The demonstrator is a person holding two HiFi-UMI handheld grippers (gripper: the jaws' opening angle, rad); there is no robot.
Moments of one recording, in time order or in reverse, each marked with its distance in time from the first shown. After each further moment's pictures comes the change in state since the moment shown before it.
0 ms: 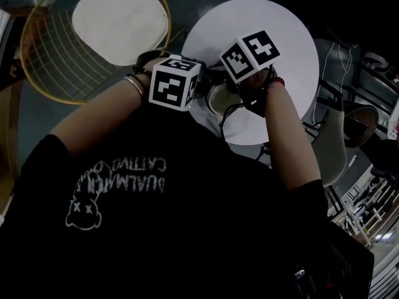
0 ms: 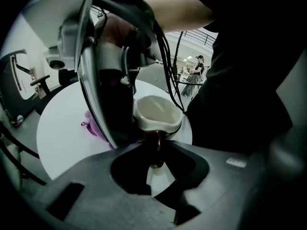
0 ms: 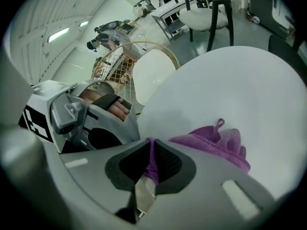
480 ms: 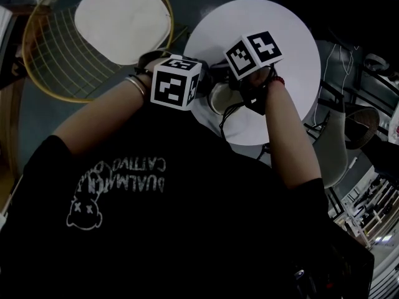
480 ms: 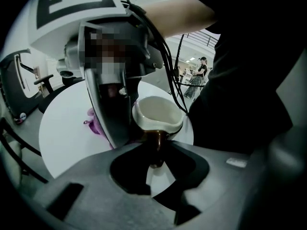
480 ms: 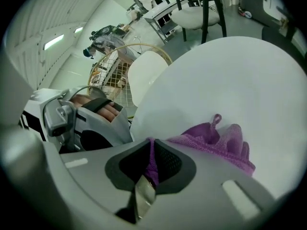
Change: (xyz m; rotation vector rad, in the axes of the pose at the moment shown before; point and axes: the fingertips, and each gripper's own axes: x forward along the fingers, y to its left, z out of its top) left arm -0.002 0.004 0.003 -0.027 -0.019 0.020; right arm 0.004 -0.014 0.001 0.068 -0.020 0.012
